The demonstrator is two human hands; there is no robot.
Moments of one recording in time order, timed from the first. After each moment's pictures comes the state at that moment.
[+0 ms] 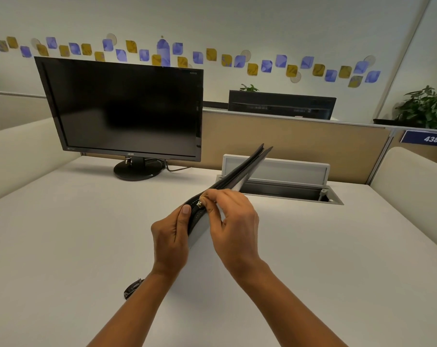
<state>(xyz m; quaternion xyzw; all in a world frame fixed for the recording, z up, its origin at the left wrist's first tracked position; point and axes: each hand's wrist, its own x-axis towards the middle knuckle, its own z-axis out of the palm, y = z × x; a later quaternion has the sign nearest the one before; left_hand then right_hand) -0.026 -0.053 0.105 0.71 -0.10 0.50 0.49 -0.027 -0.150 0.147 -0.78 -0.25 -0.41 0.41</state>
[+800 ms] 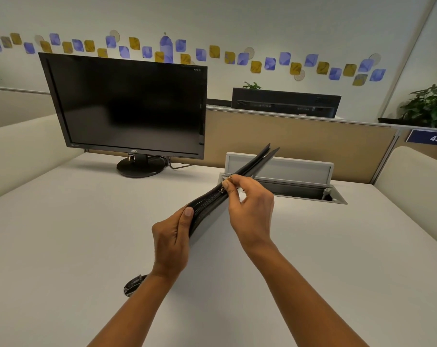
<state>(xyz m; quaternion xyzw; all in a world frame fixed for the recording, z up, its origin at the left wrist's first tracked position) -0.035 -0.051 0.105 0.72 -0.12 0.50 0.47 0.007 -0.161 0.151 -0.78 -0.16 -0.39 0.47</state>
